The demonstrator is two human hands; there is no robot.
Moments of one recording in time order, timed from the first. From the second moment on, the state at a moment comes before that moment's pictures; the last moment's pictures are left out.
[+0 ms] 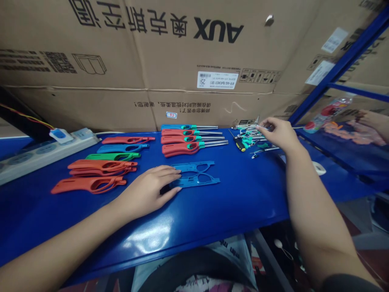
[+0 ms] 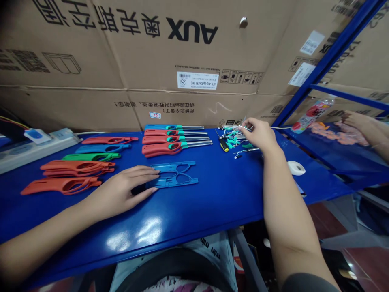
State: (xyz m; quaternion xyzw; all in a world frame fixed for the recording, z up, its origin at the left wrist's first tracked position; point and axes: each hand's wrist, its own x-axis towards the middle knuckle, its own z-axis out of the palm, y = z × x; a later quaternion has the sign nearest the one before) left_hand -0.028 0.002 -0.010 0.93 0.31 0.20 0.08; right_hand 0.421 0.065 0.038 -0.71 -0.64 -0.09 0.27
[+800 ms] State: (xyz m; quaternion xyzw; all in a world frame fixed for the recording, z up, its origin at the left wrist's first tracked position) left_hand -0.014 -0.010 -0.012 0.86 0.35 0.35 0.16; right_hand 0.284 0.011 0.049 -0.35 -0.87 0.17 0.29
